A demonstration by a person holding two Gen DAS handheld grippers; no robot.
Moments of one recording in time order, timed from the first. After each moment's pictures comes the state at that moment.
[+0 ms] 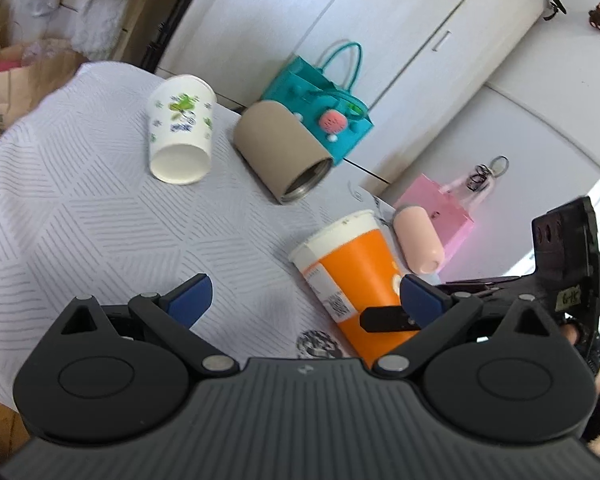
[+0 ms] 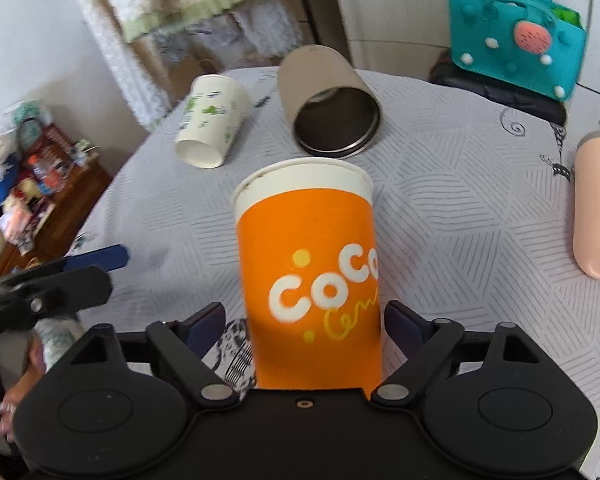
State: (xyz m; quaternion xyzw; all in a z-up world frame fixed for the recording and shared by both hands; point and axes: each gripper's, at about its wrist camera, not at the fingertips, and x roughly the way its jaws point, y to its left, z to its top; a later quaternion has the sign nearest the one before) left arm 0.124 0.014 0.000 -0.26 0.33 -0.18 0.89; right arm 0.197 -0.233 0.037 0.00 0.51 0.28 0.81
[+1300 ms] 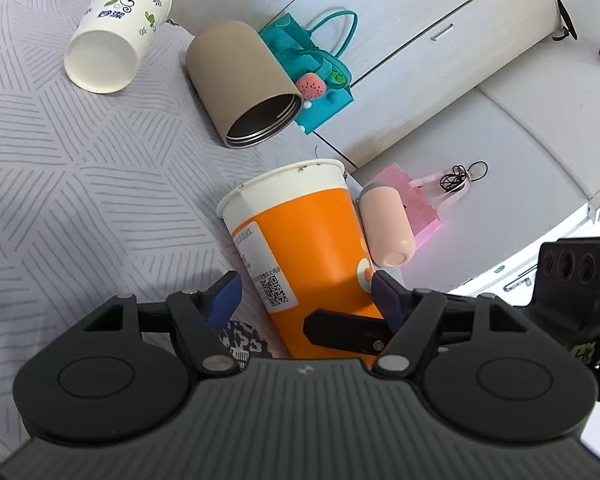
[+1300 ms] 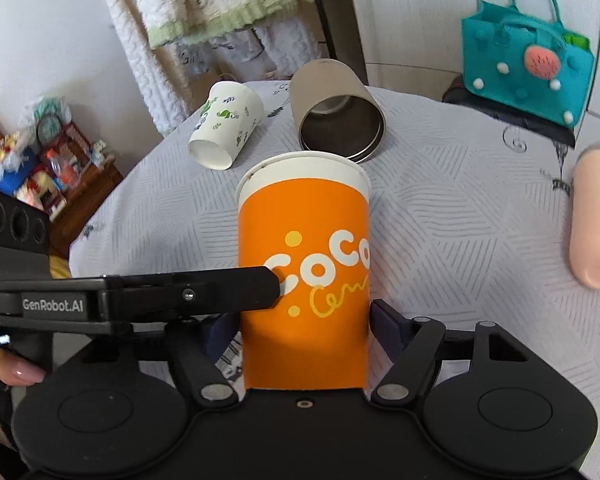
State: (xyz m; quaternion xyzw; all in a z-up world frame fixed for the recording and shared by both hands) left arm 0.165 -0.038 -0.045 -0.35 0.35 -0.22 0.84; right arm 0.188 -0.248 0.027 0.00 0.47 0.30 0.83
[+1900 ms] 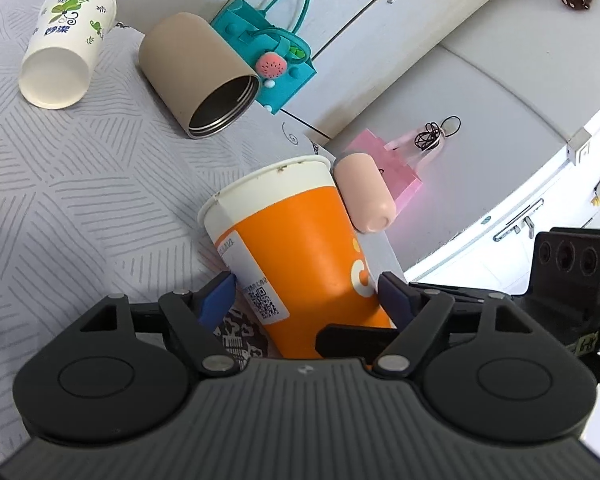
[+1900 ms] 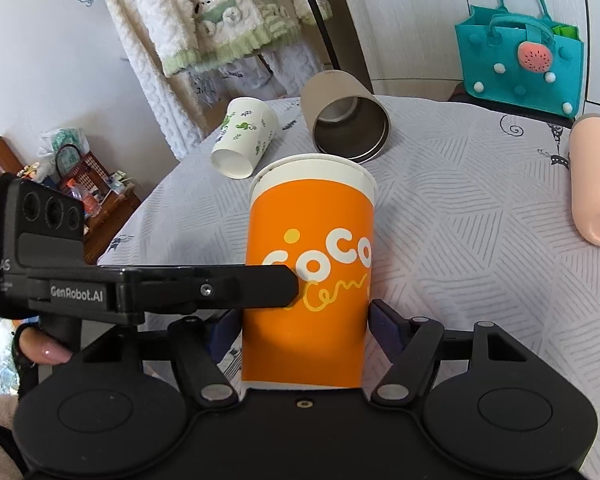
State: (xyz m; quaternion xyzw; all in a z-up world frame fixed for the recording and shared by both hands) left arm 0.165 -0.045 -0.040 -0.29 0.36 -0.28 0.84; right arm 0.160 -0.265 0.023 0.05 0.44 0.32 0.84
